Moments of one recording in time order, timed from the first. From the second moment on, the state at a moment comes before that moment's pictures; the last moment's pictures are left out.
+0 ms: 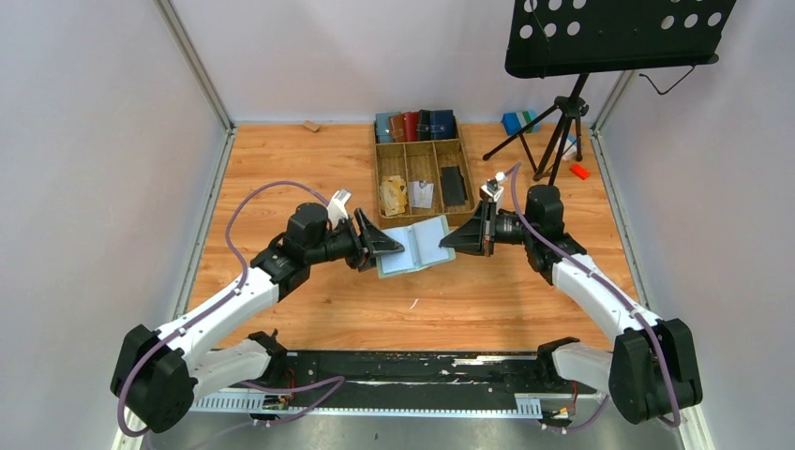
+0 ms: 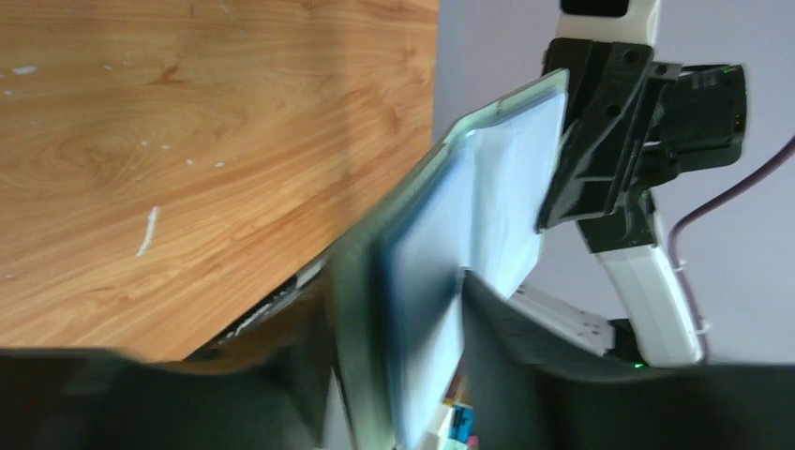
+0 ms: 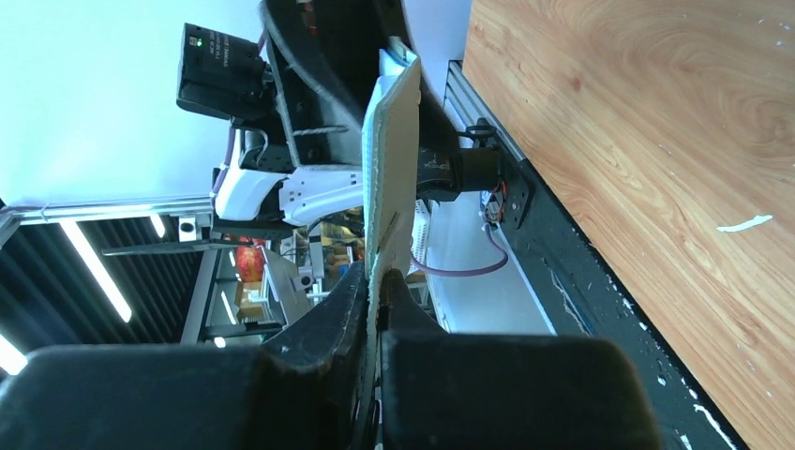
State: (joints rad) left arm -0.59 1.04 0.66 -0.04 0.49 -1.18; right arm 0.27 1.16 0.66 0.21 -1.11 1.21
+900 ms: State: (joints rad) left arm -0.67 1.16 0.78 -0.04 0.41 -1.18; right arm 0.43 1.20 0.87 -0.13 -0.95 0.93
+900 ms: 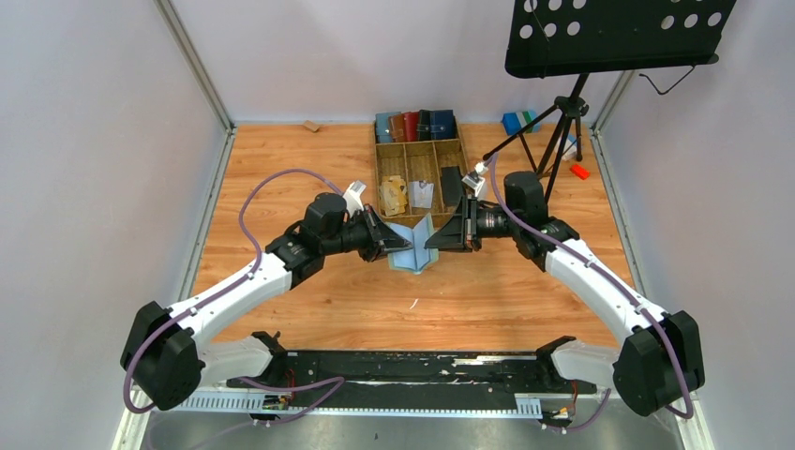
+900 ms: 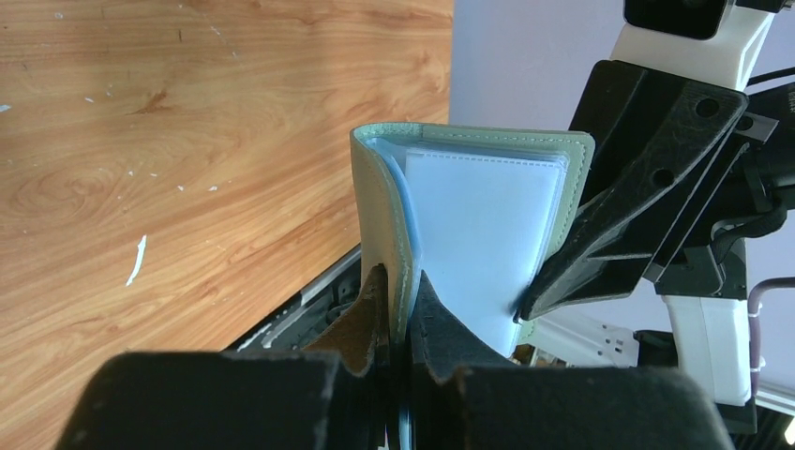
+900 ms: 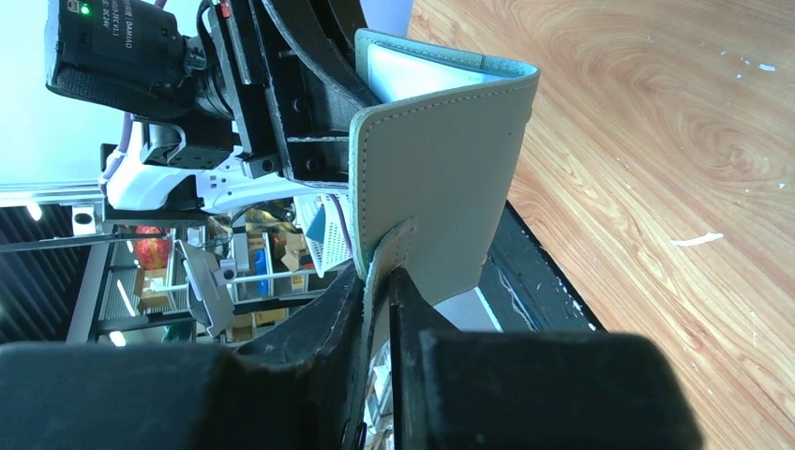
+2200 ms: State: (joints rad) left arm -0.67 1.24 0.81 0.02 0.43 -1.20; right arm 0.41 1.25 0.85 -0.11 -0.99 0.97
